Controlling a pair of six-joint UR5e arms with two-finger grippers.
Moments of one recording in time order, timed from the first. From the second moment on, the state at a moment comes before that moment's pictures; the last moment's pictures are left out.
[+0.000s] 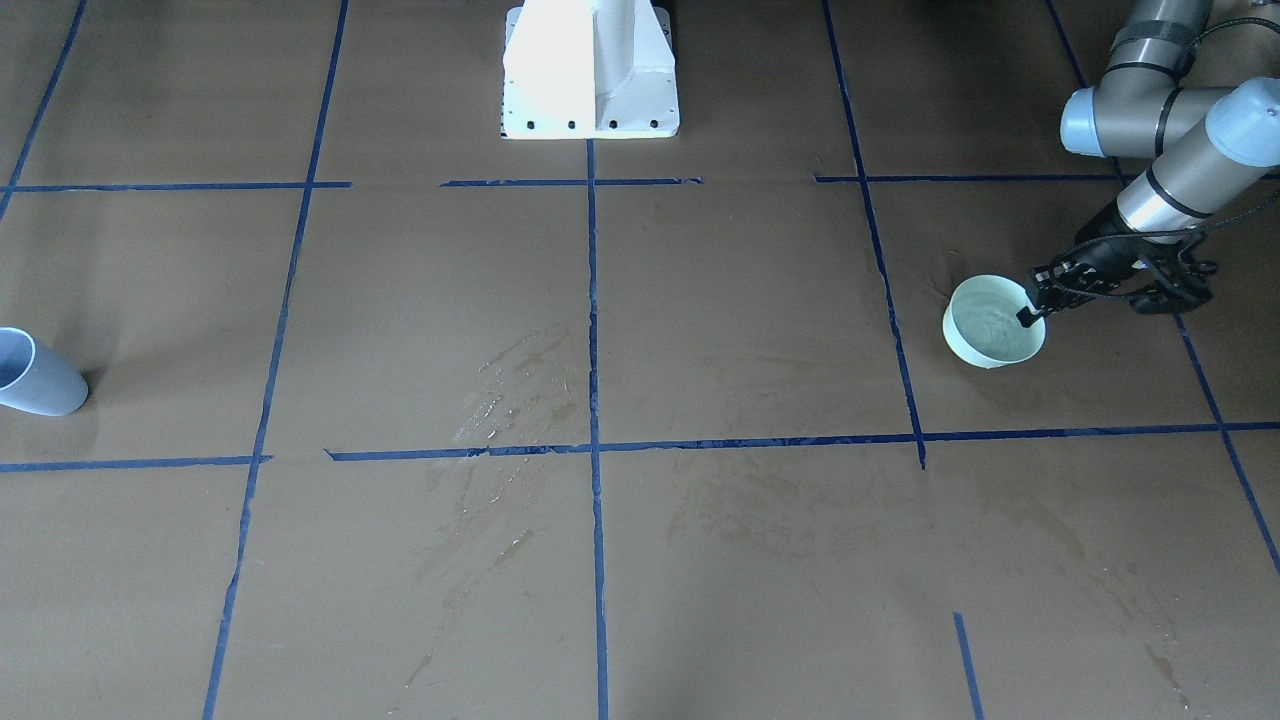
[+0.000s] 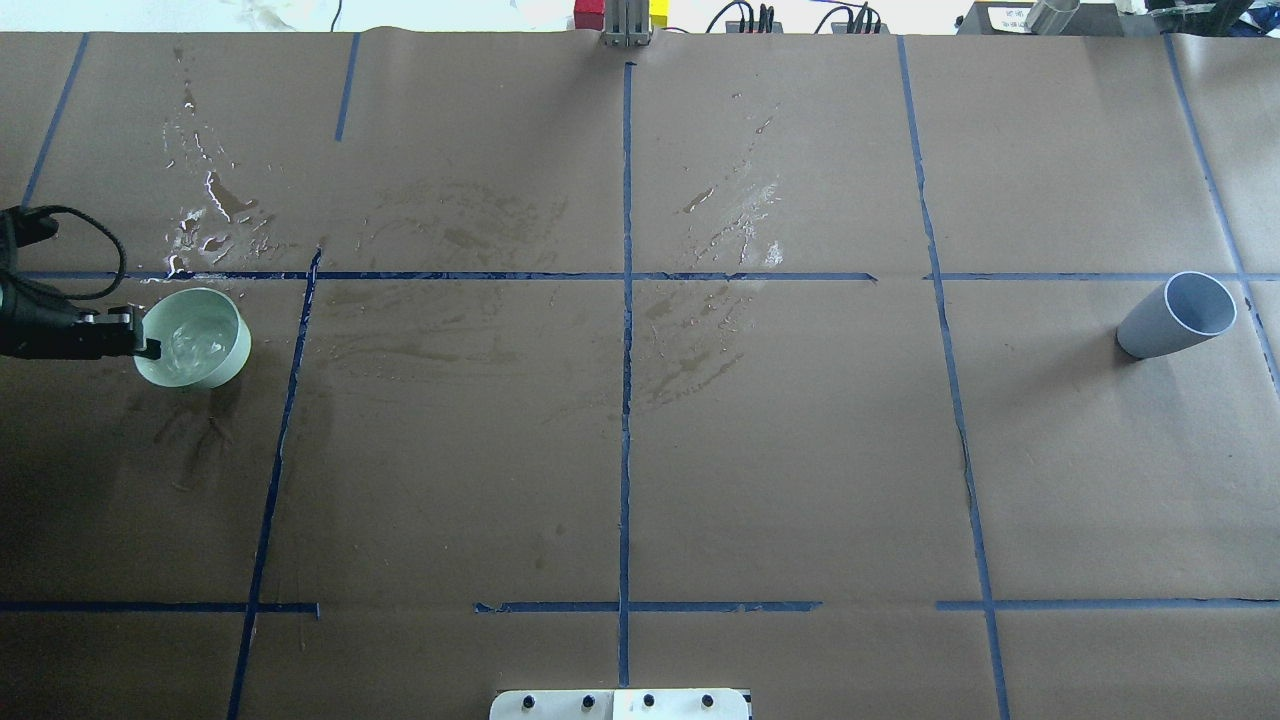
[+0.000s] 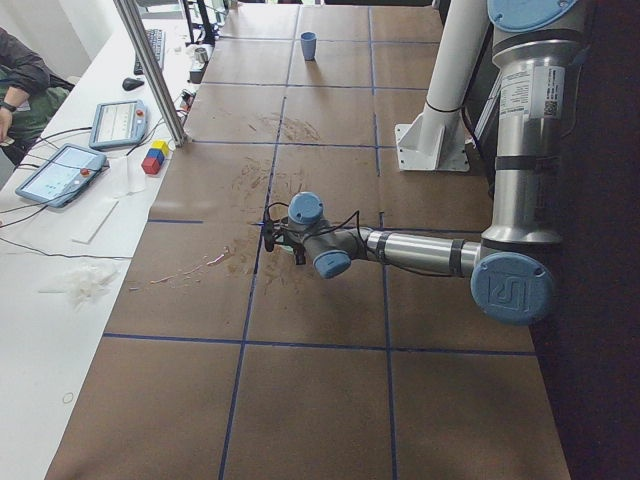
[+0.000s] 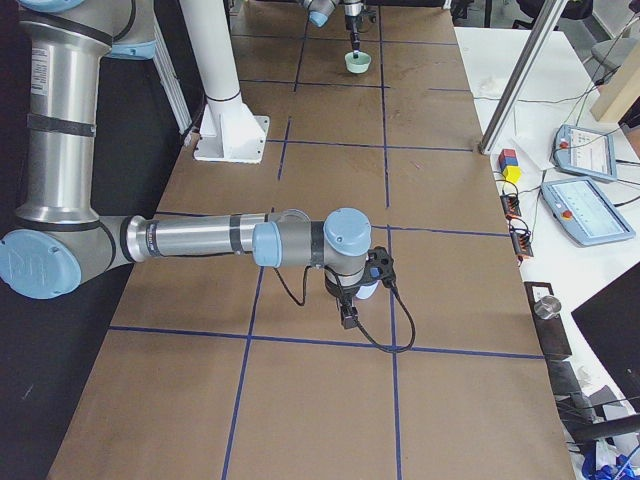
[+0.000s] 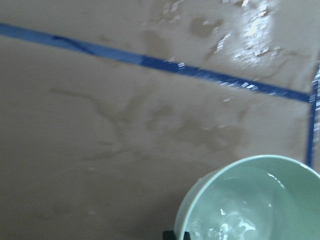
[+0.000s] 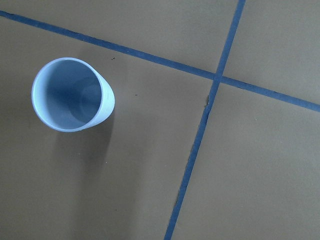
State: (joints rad) left arm -0.96 -1.58 -1.60 -2.44 -2.22 -1.17; right arm 1.53 -1.71 1.81 -1.61 2.36 -0.22
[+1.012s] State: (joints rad) left arm -0.69 -2.11 -1.69 -1.89 -1.98 -1.41; right arm 1.53 -1.71 1.80 -1.61 2.36 -0.22
